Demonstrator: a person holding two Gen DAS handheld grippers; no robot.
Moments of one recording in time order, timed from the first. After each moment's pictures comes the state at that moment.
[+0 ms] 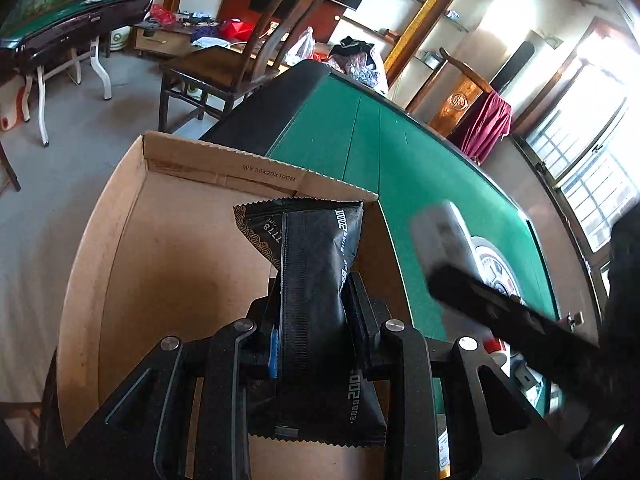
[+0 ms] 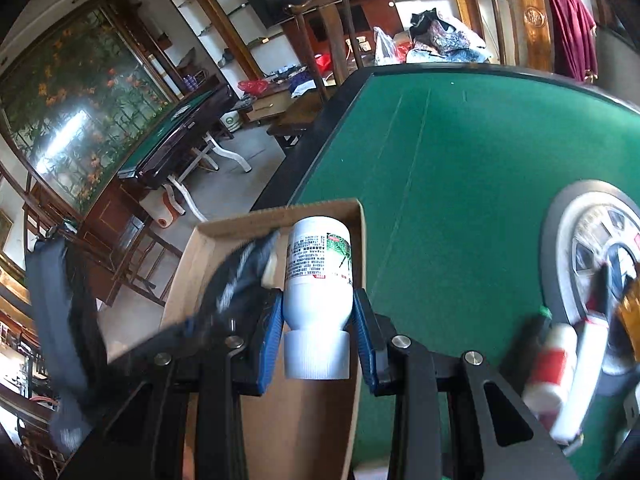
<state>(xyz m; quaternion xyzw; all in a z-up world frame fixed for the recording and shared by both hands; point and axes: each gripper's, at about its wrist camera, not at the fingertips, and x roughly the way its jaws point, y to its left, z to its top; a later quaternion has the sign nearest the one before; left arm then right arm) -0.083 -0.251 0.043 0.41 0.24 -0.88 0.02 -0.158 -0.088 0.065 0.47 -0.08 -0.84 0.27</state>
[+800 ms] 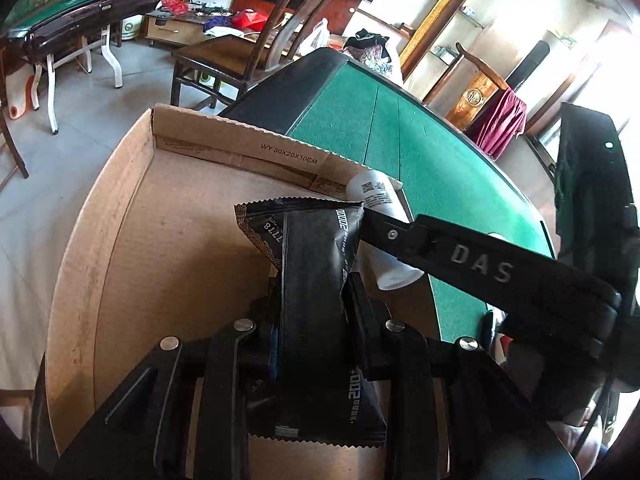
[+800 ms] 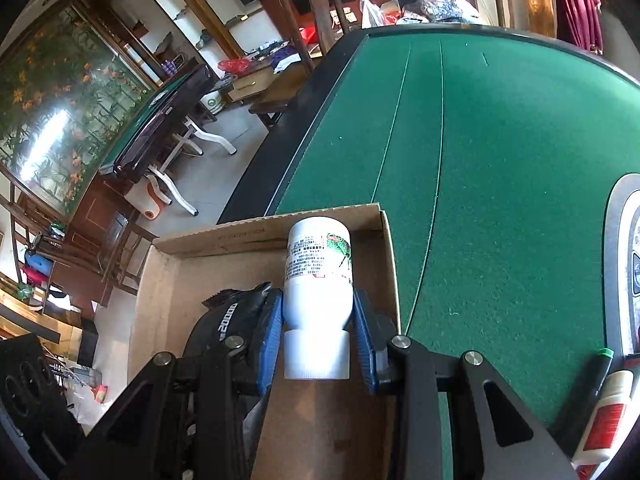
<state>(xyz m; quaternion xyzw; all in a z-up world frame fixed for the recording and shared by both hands) -0.086 -0.254 0.031 0.43 0.24 -0.87 0.04 -0.196 -0.126 0.018 0.52 -0.08 -0.81 0.24</state>
